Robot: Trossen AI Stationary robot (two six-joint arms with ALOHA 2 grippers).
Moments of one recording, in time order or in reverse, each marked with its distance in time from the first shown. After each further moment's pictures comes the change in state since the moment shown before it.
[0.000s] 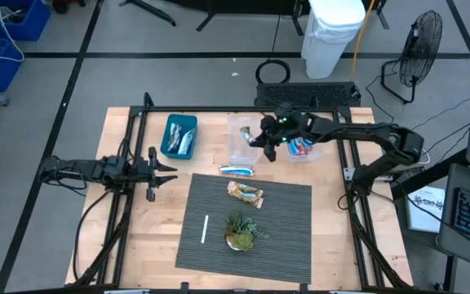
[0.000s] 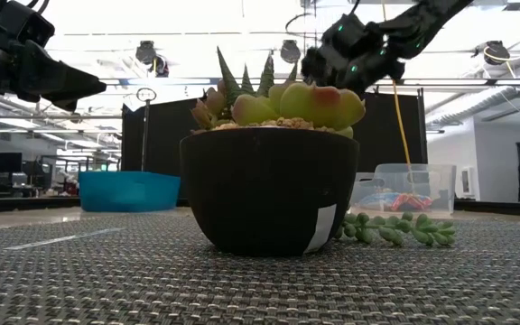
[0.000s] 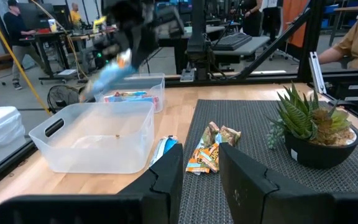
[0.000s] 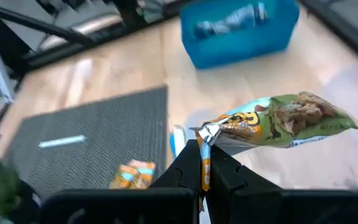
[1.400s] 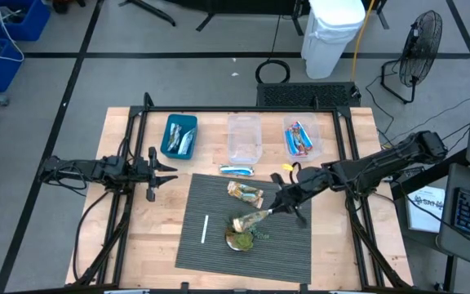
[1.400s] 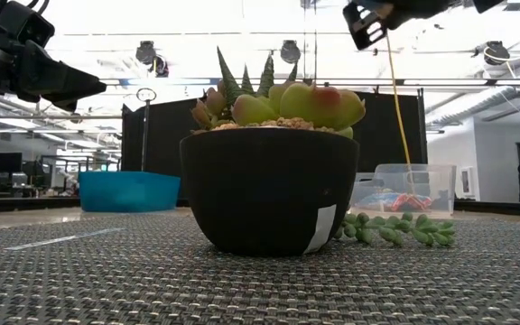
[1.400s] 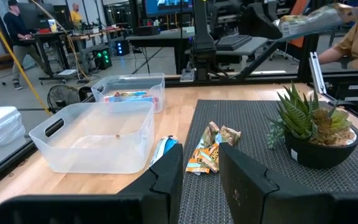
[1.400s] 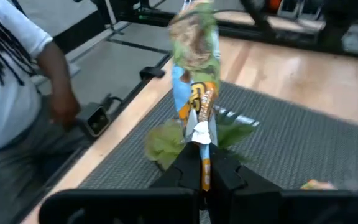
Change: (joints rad) left arm 0.000 0.000 0.000 0.000 0.000 0.000; right arm 0.708 -0.271 -0.165 0.039 0.232 -0.096
